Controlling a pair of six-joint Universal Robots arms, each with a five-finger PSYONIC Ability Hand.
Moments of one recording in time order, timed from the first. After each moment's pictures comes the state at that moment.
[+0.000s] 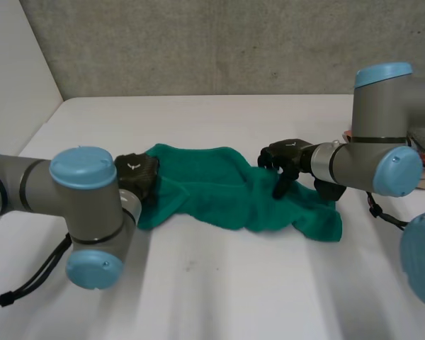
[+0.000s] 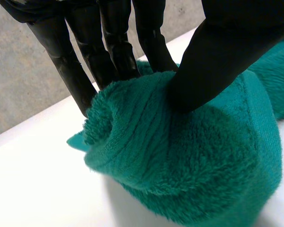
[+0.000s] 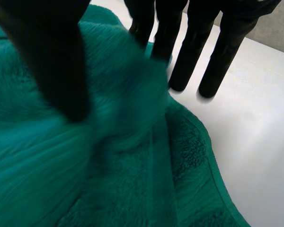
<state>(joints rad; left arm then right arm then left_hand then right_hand) 4.19 -2.21 -1.42 3.37 -1.77 3.31 1.92 -0.54 0.47 0.68 1.18 2.85 1.15 1.19 1.19 1.20 0.98 0.82 0.82 0.81 0.81 0.62</state>
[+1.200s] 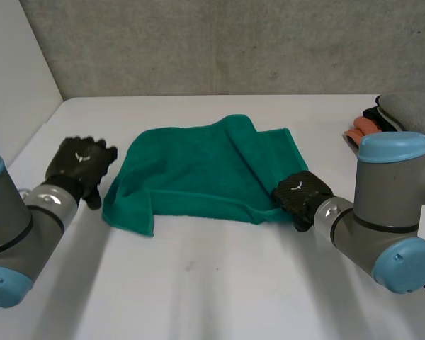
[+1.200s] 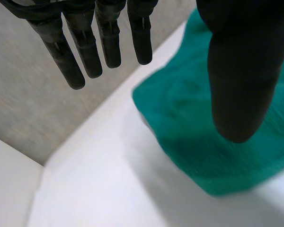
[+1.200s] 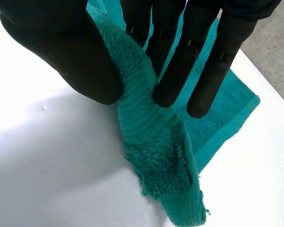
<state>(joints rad) 4.45 -1.82 -1.78 3.40 -1.50 3.65 2.00 -1.01 1.46 0.07 1.41 2.52 0.41 0.39 0.39 0.38 0.20 1.13 1.18 1.19 1.20 0.98</state>
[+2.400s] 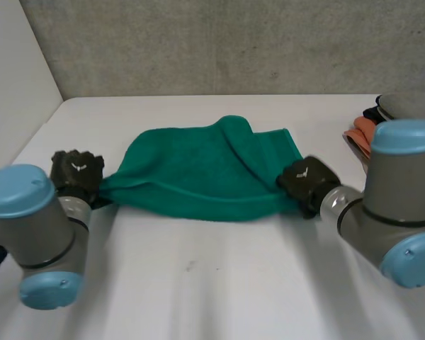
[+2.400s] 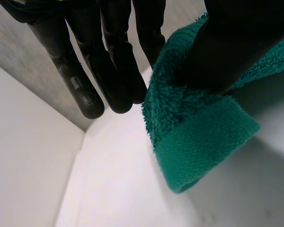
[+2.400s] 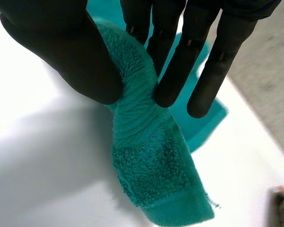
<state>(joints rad) 4.35 -1.95 -1.78 3.61 -1.83 3.64 1.98 -1.09 1.45 0.06 1.41 2.47 1.17 1.19 1.19 1.20 0.97 1.13 1.18 1.19 1.20 0.98</state>
